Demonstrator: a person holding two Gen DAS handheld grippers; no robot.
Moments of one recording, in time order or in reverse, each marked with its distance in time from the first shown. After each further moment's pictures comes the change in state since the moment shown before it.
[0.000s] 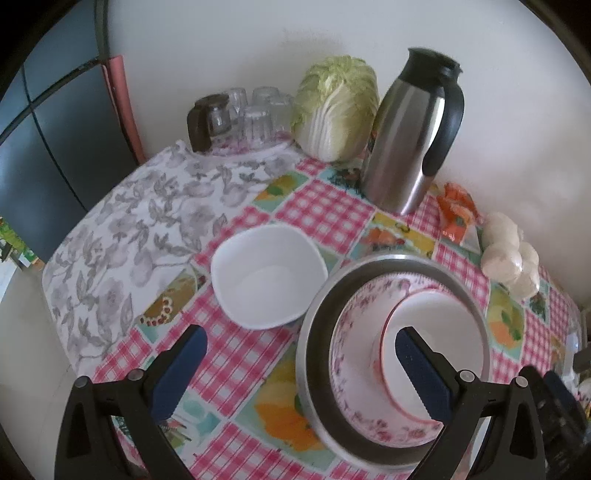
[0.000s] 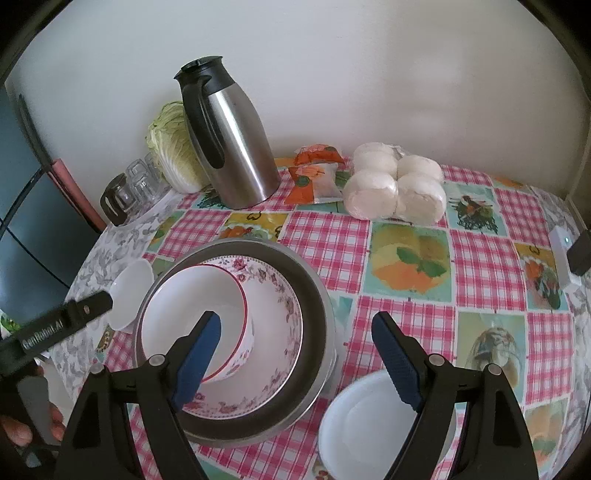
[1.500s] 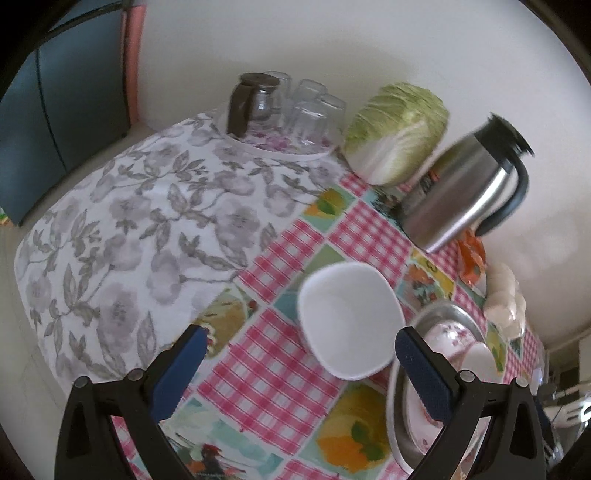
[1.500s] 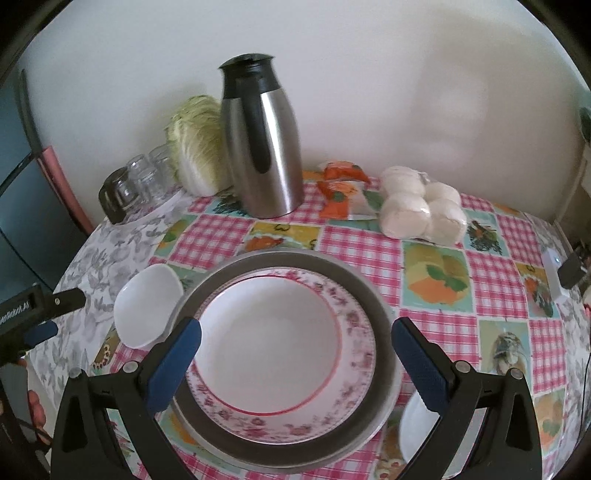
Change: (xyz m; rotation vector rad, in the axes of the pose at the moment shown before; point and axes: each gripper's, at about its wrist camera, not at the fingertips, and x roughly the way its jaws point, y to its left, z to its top) left arm 0.029 0.134 0.042 -0.168 0.028 -0.172; right arm 0.014 0.094 -0.004 -0.064 -0.064 -0.110
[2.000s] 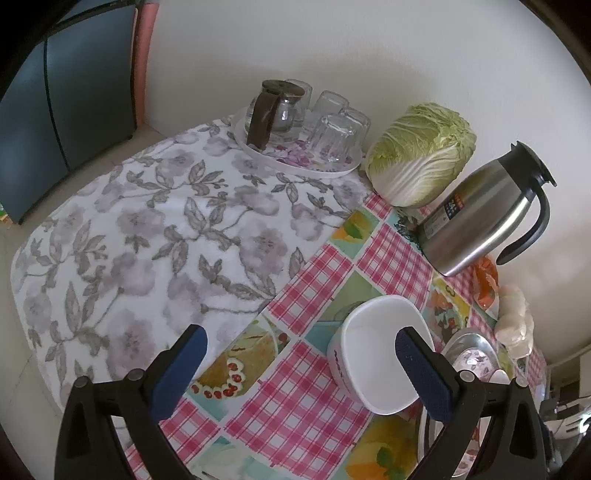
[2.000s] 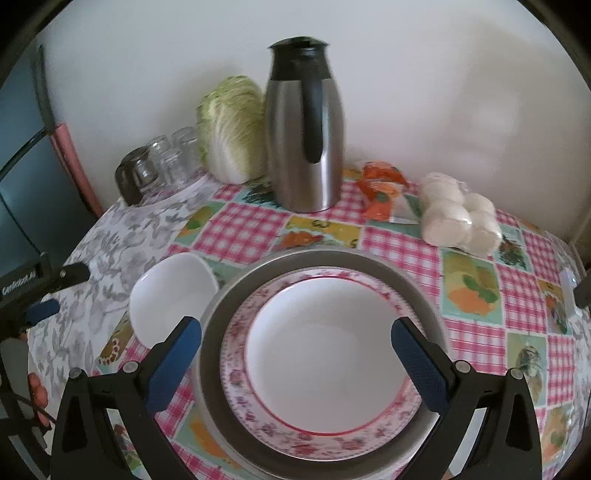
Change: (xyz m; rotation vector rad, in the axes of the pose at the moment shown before) left arm 0.018 0.035 0.021 -0.020 -0.026 -0.010; right arm 0.021 0.047 0.000 -0.080 0.012 0.027
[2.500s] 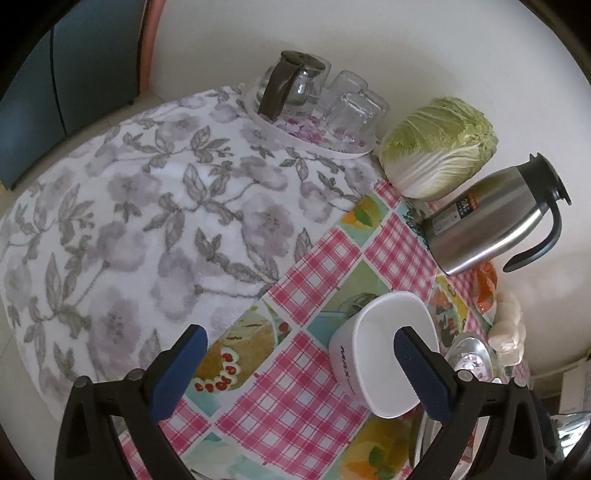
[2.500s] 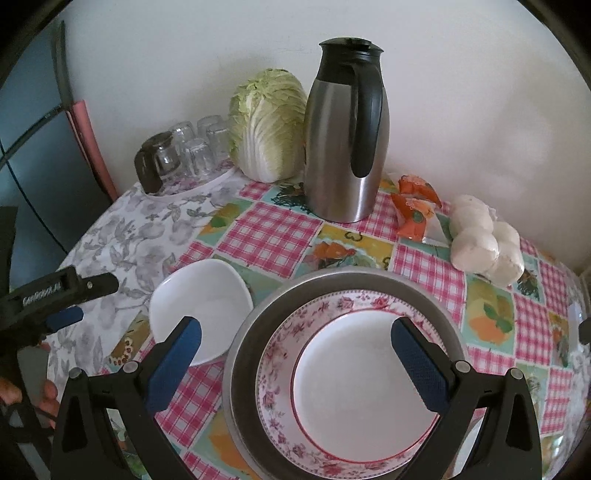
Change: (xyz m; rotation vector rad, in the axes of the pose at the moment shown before) left arm 0.024 0.017 0.001 -0.098 0.090 -0.045; right arm 0.012 0.033 0.027 -0.088 0.035 0.015
